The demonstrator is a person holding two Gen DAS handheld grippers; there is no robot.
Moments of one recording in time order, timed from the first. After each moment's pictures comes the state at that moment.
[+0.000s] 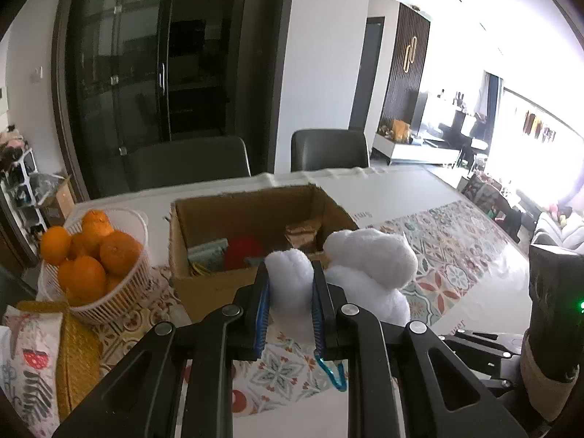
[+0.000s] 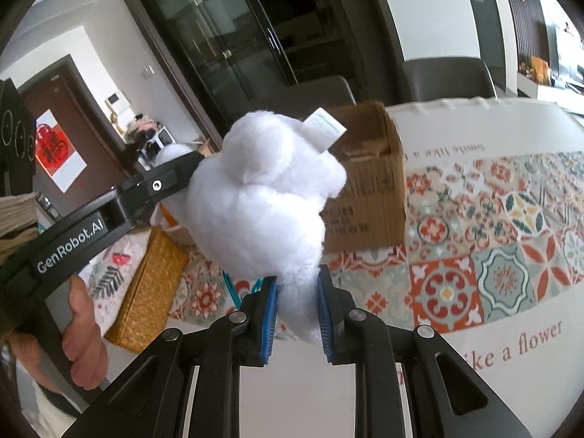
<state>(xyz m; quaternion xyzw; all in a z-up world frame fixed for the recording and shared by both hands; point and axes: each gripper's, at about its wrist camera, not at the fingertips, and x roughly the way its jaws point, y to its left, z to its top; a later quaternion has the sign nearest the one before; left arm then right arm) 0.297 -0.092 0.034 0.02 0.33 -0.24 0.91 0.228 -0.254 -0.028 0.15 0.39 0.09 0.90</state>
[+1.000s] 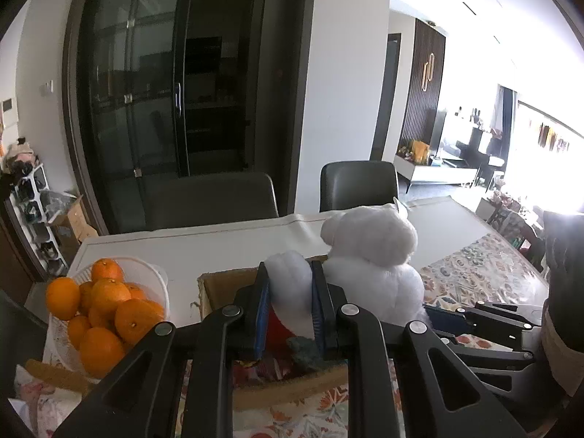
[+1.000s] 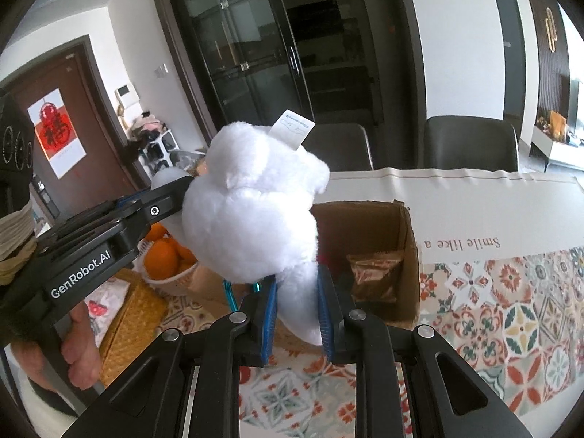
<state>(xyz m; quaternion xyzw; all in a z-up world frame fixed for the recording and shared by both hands) 0.390 -0.088 0.062 0.02 0.28 -0.21 0.94 0.345 -0.255 0.011 0.08 0.36 0.10 0.92</state>
